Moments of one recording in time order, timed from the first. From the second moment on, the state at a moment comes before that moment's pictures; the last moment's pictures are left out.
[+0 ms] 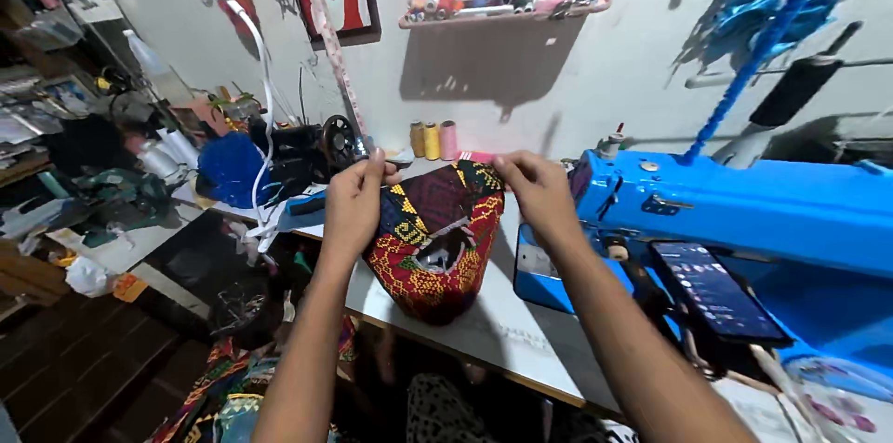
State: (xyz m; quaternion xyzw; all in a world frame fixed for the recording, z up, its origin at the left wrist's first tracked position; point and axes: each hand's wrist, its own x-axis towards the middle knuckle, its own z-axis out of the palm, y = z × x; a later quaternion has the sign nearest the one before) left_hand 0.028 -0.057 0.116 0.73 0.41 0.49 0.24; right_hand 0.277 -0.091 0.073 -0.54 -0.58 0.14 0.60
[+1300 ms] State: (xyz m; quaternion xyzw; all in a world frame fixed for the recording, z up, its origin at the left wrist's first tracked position) left_hand 0.058 -0.123 -0.057 0.25 0.37 0.49 0.75; right_hand 0.288 -0.080 0.094 -0.38 -0.25 0.60 0.65
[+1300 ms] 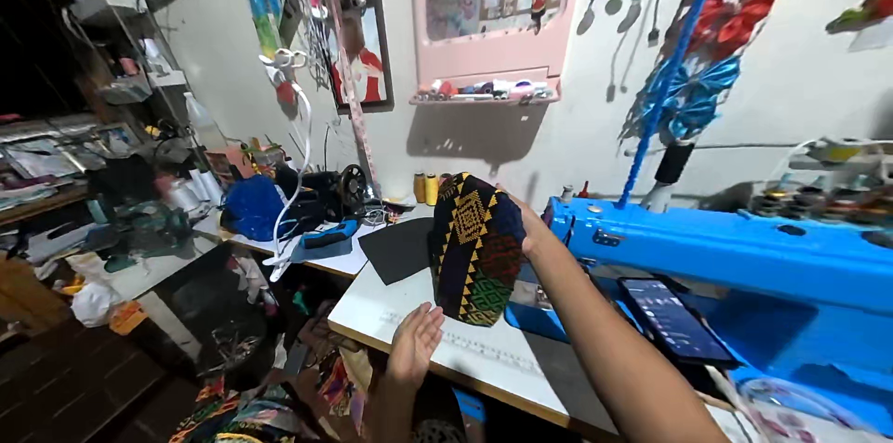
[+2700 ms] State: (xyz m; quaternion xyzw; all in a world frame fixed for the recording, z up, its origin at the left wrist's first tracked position) left_hand 0.040 -0.104 -0.042 0.84 0.50 -0.01 0.19; right_hand 0.237 -0.136 -0.038 -0.54 -0.81 0.22 0.03
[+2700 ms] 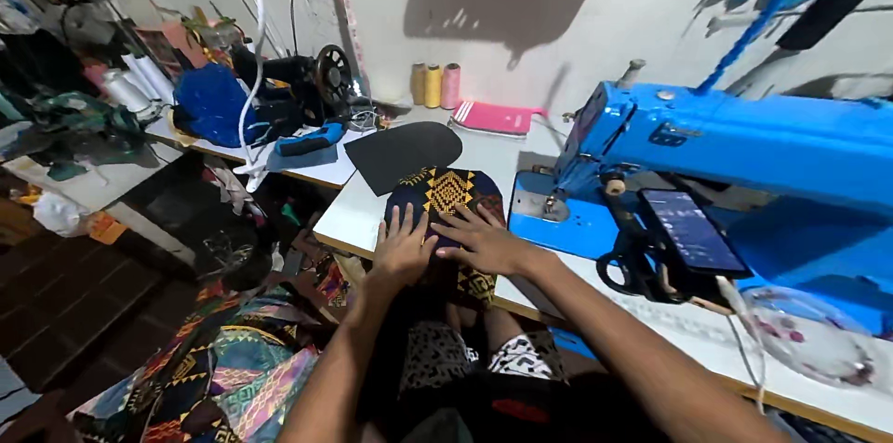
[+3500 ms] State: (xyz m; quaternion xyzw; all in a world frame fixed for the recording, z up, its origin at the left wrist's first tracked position) left_hand 0.034 -0.222 -0.093 0.87 0.30 0.35 -0.17; right_hand 0.210 -0.260 -0.032 -0.43 -0.79 0.05 0.43
